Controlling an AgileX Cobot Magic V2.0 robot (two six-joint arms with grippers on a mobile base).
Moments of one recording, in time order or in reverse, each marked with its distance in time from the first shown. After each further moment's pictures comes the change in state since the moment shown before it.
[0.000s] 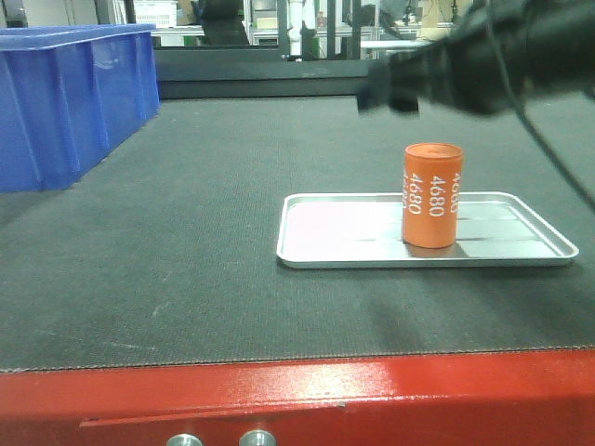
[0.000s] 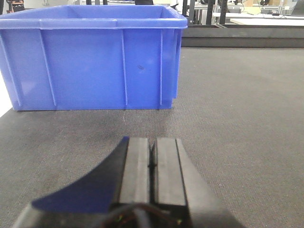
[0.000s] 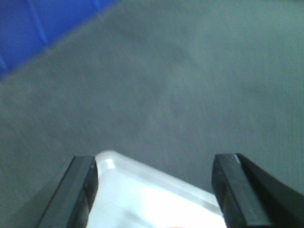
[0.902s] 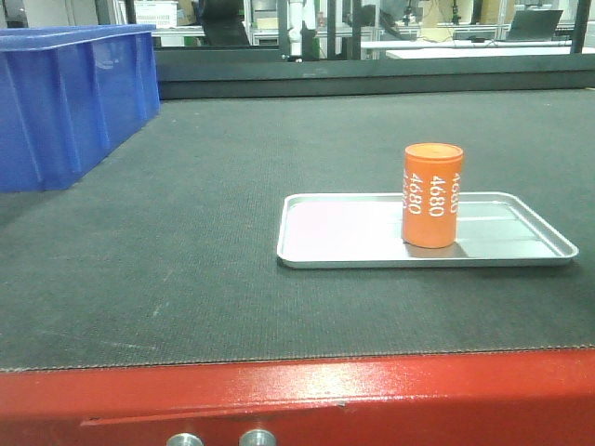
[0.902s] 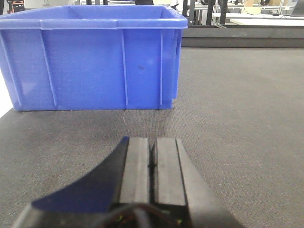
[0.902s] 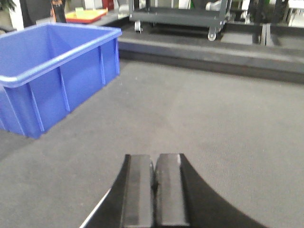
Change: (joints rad) left arm 0.000 0.000 0.000 0.000 0.000 0.000; right arm 0.000 -0.691 -0.034 -0.002 0.604 0.000
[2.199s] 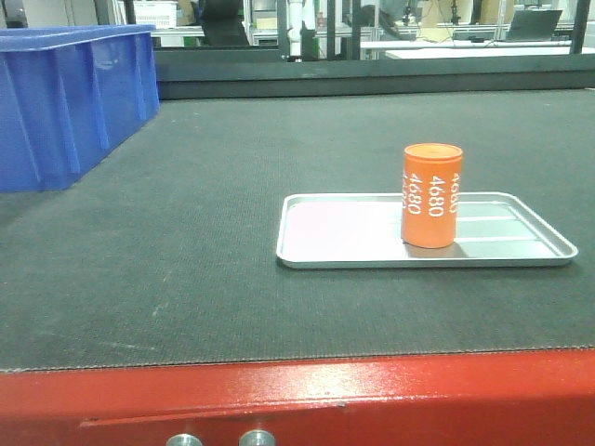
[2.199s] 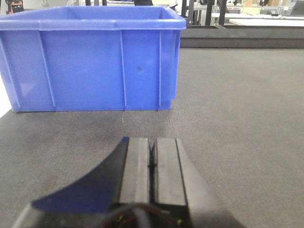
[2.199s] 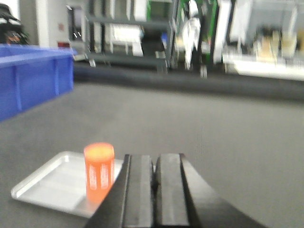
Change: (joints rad) left arm 0.000 0.000 0.000 0.000 0.000 0.000; right arm -0.171 -0.825 0.651 -0.181 0.022 0.149
